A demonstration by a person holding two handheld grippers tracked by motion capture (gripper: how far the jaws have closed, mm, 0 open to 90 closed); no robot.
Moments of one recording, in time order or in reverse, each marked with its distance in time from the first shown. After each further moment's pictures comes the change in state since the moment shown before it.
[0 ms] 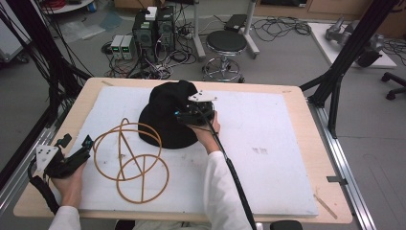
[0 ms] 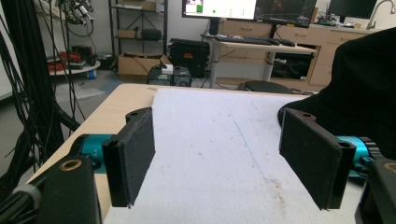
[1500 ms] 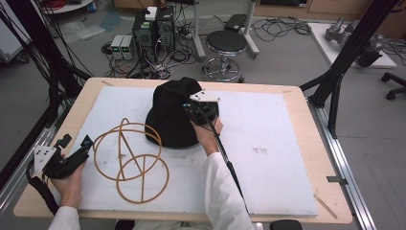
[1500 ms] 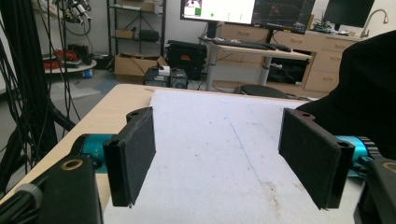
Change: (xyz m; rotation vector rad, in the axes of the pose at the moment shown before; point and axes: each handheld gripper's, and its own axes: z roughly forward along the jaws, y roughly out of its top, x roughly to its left) left arm 0.001 0.000 -0.002 -0.012 -0.014 -0.029; right arm 0.009 0.014 -0.025 -0.054 -0.052 0.013
